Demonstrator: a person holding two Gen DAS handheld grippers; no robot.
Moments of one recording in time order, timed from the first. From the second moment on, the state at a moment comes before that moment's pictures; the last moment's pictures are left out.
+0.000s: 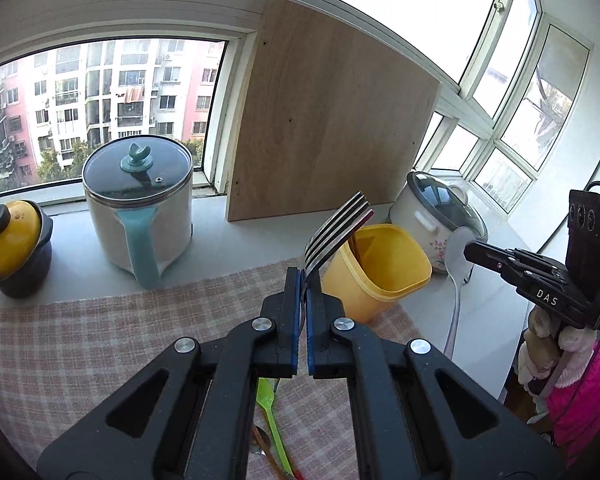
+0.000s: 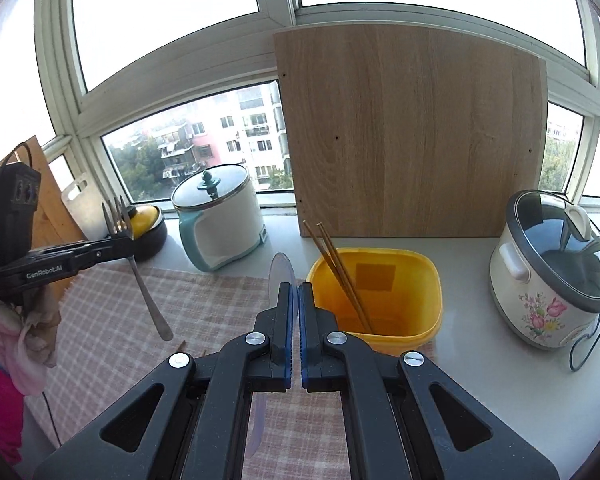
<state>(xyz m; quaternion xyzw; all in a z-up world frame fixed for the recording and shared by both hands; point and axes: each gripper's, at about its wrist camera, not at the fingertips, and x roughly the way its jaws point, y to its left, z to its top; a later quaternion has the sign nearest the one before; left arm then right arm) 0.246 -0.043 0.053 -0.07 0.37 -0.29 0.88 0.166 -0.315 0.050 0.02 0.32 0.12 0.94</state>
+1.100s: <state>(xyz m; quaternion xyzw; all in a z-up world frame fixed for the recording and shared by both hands) 0.316 -0.184 0.053 -0.10 0.37 -0.31 0.87 0.269 -0.387 0.049 -0.01 0.30 0.07 0.95</state>
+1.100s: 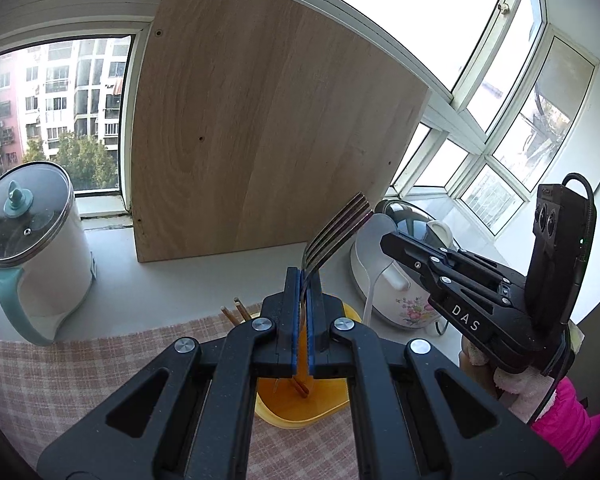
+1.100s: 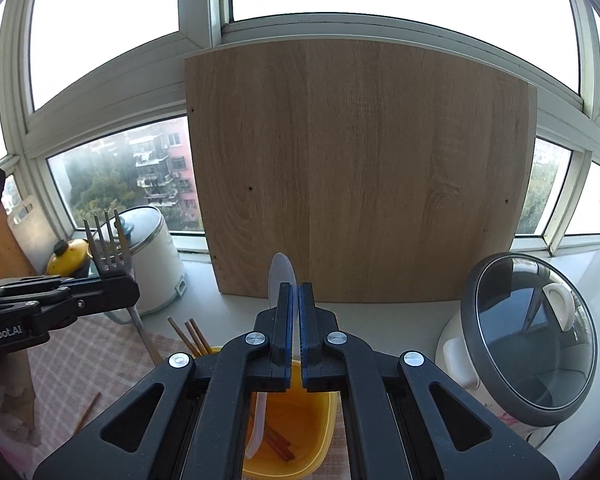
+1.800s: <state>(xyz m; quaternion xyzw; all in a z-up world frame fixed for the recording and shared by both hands) 0.311 -0.180 -0.002 -0.12 0.42 -0.29 0.85 0.266 -0.401 0.002 0.02 0.35 0.05 0.94</state>
